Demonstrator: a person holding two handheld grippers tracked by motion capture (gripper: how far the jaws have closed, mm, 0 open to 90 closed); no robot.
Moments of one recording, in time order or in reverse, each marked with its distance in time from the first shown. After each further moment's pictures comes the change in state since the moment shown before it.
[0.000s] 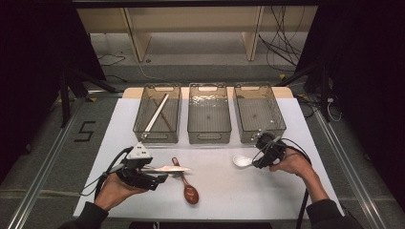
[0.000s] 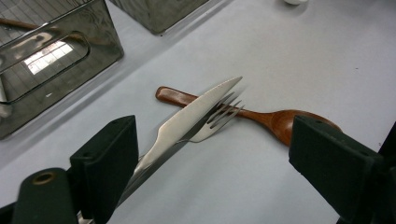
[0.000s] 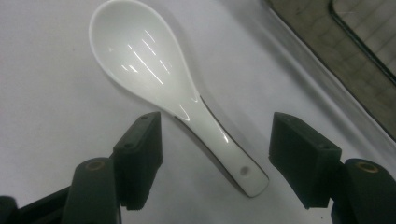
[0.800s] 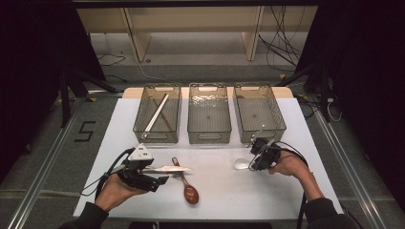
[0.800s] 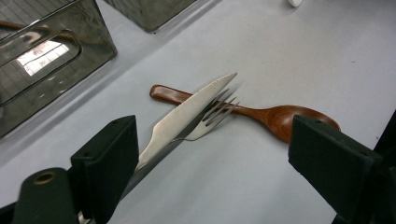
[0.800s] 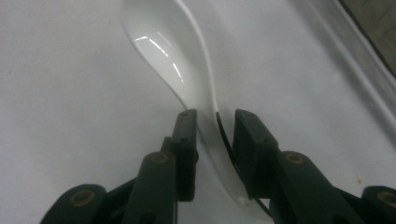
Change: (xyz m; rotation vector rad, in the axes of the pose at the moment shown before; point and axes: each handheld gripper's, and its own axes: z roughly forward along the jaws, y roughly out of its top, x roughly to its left) left arm -0.004 0.000 0.002 0.010 -0.013 0.021; right arm 0.014 0.004 0.007 0.071 0.051 -0.088
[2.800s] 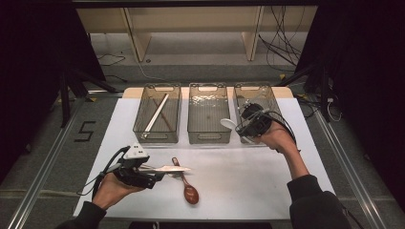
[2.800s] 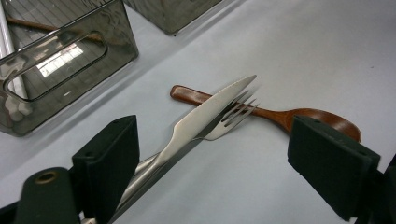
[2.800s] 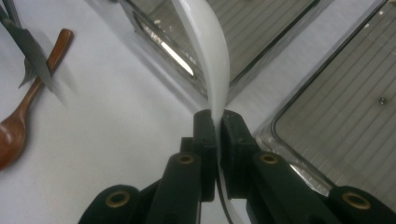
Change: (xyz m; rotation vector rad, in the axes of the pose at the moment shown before) left arm 0.010 -0.004 -0.005 -0.025 0.042 -0.022; right arm -0.015 0.073 -0.071 -0.262 0.007 0.155
